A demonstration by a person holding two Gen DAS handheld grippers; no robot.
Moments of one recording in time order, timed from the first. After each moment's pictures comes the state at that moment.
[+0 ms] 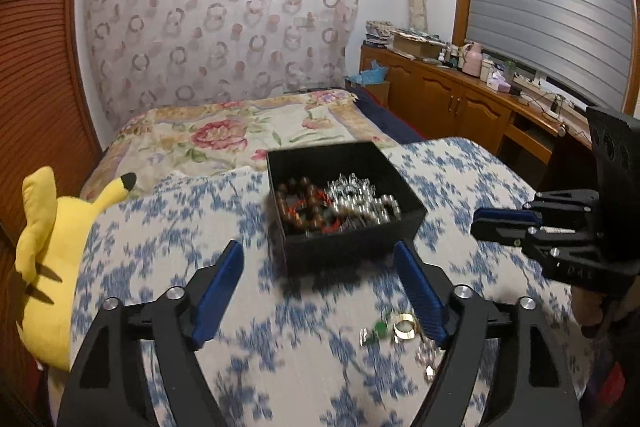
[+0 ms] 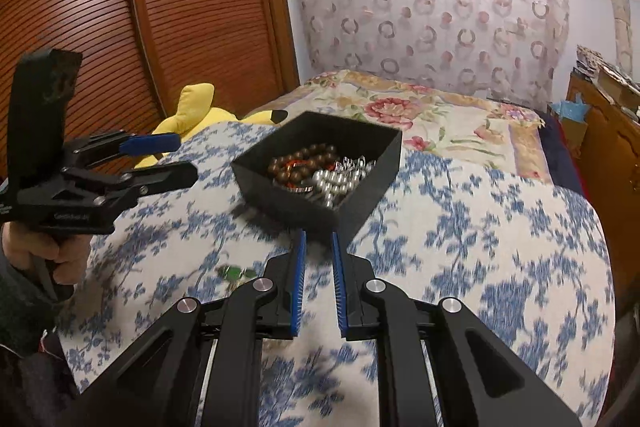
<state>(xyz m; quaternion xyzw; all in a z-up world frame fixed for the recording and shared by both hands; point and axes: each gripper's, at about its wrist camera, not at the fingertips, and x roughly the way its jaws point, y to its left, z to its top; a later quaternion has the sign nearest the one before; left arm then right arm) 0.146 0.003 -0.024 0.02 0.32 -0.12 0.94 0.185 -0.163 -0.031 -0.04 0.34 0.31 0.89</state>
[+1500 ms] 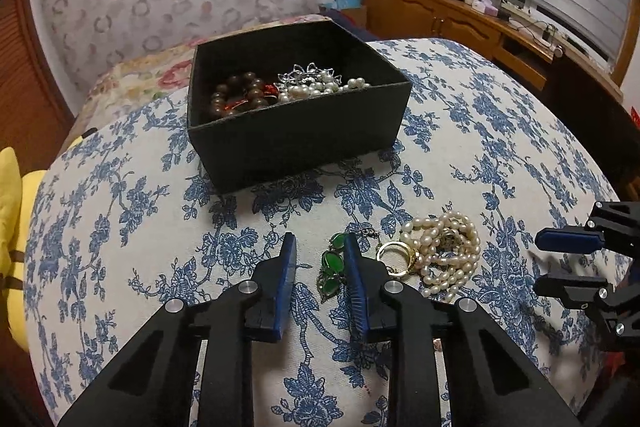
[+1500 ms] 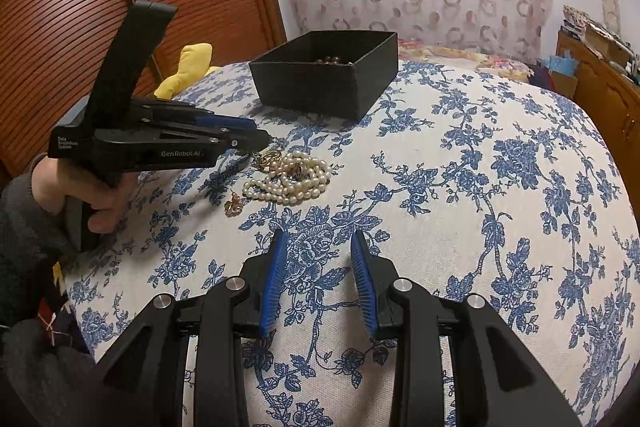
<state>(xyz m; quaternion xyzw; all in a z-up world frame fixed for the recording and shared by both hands) 0.165 -0.037 -0.091 0.07 0.43 -0.16 0.88 0.109 -0.182 -0.083 -0.03 0.40 0.29 0.87</state>
